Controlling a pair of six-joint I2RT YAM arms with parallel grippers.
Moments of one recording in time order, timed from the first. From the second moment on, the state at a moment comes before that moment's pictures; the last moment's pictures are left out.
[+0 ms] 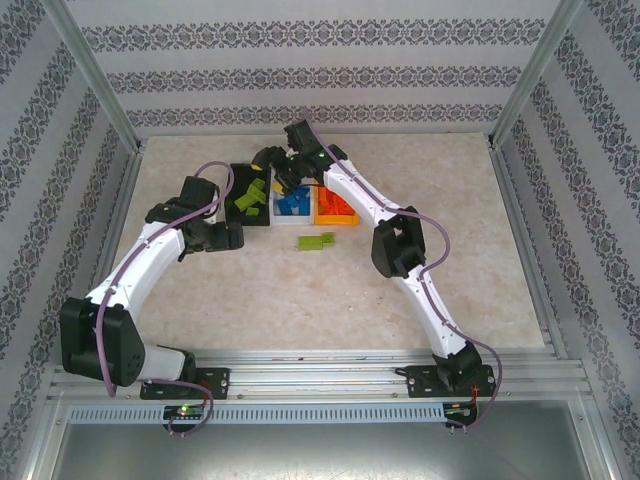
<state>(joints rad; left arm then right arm) -0.16 1.37 1.08 -0.89 0.01 -0.30 0.58 2.60 2.54 -0.67 -0.49 1.21</state>
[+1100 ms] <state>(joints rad) -0.16 1.38 1.08 -0.86 0.24 -0.30 0.55 1.99 1.83 -0.77 -0.33 0.96</state>
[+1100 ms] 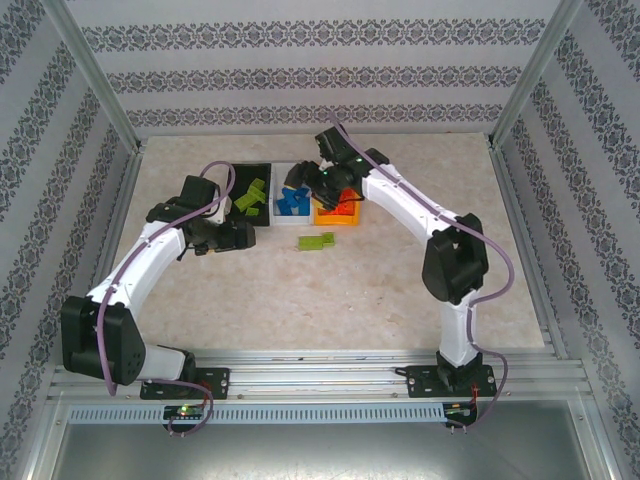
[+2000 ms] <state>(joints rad) -0.16 1.45 1.10 -0.83 0.32 -0.32 0.63 2.14 1.82 -1.13 -0.12 0.72</state>
